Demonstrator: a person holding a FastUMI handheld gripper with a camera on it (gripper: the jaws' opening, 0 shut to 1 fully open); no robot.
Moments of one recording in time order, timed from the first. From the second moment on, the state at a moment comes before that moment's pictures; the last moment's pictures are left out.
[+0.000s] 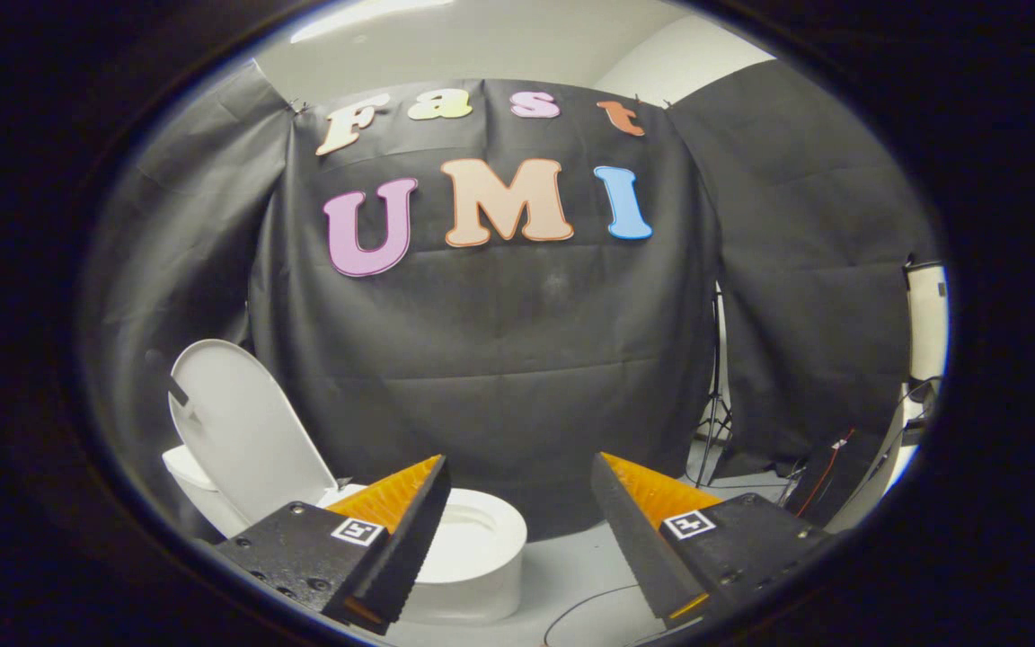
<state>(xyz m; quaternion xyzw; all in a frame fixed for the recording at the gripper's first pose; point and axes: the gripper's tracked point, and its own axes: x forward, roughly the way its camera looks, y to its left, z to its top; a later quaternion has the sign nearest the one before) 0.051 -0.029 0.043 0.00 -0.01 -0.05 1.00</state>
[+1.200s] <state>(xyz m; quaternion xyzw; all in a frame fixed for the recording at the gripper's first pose) 0.055 -0.028 0.033 0.02 0.00 -0.05 1.00</state>
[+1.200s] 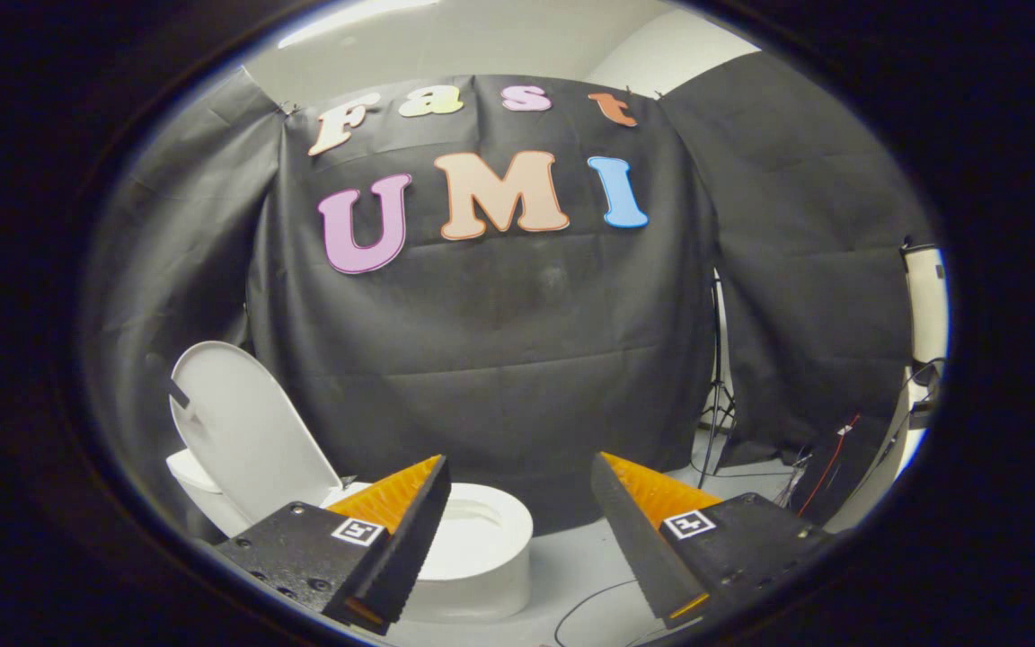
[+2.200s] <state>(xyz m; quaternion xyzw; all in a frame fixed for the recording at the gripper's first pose) 0.056 -0.031 0.026 0.02 0.01 -0.05 1.00</state>
